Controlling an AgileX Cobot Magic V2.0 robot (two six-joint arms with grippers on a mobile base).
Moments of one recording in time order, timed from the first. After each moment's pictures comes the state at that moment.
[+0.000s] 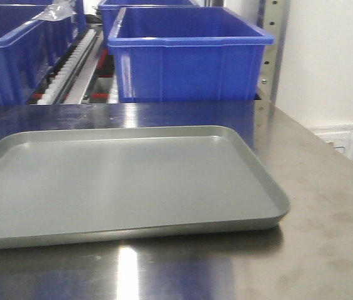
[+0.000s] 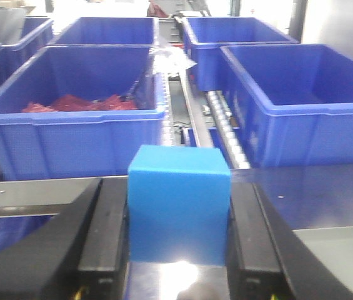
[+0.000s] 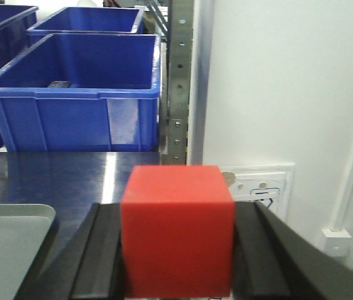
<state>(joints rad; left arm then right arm) -0.03 0.23 -0.40 0.01 0.27 -0.04 0.06 0.22 -0.24 -0.03 0.09 0.07</state>
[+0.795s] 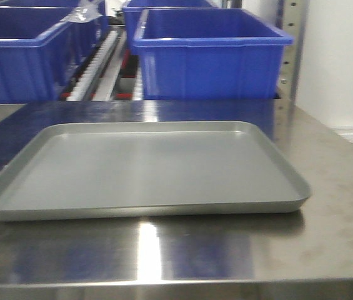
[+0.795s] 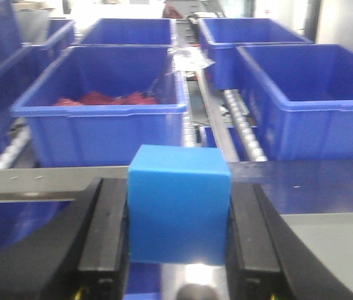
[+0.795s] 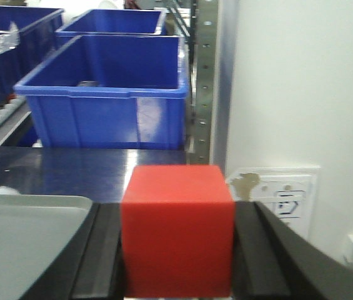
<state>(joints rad) -0.03 0.23 -0.40 0.01 0.27 -0.04 0.06 0.22 -0.24 -0.03 0.09 0.07</state>
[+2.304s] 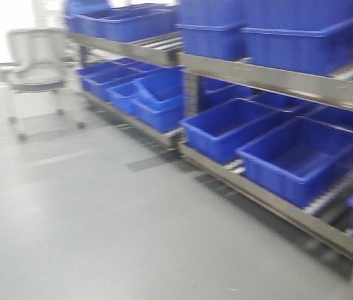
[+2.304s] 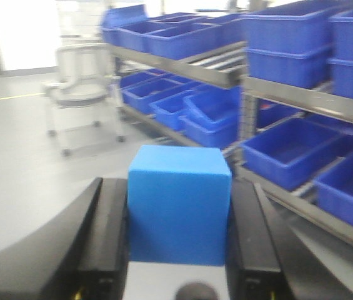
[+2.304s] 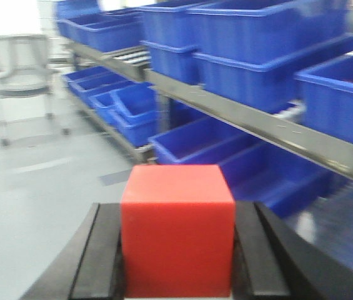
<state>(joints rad) -0.03 0.23 -0.40 0.01 0.27 -0.04 0.06 0.22 -0.24 -0.03 0.09 0.07</state>
